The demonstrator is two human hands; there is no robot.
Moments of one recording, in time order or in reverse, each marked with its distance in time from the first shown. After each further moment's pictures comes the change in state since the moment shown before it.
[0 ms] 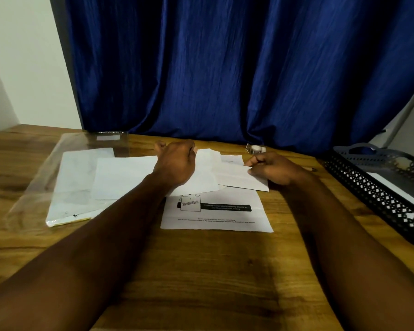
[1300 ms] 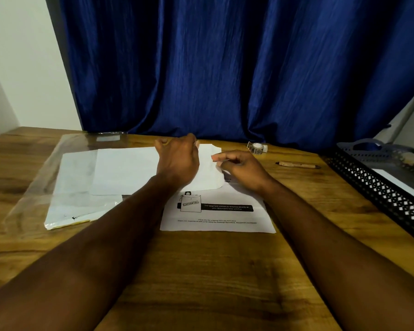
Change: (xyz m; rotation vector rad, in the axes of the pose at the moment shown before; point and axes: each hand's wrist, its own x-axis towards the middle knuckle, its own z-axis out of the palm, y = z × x) left_hand 0.001 0.015 0.000 0.053 0.132 -0.010; right_hand 0.005 -0.033 0.079 0.349 0.050 -0.172
